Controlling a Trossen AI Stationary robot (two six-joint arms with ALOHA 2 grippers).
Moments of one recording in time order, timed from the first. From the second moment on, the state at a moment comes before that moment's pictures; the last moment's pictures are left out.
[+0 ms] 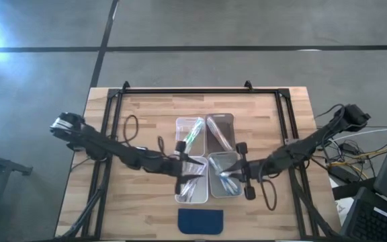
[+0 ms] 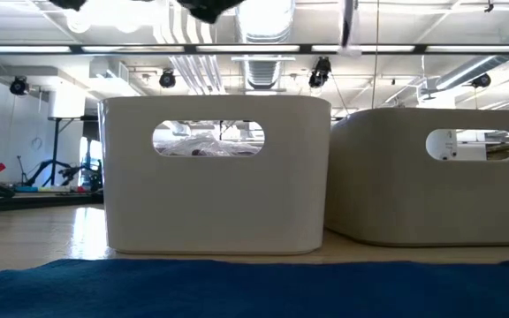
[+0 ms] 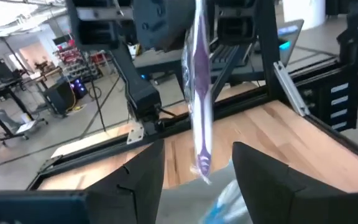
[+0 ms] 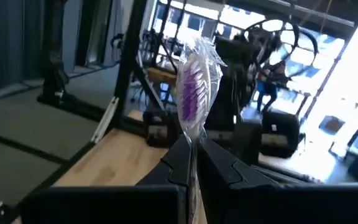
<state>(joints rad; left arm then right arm) -0.34 1.50 0.84 0.63 -0.27 0.28 0.51 1.22 0.71 0.53 0.34 -0.25</state>
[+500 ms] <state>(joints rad) -0.34 1.70 1.06 0.64 -0.27 0.32 0.57 1.22 0.71 0.60 0.34 -0.33</state>
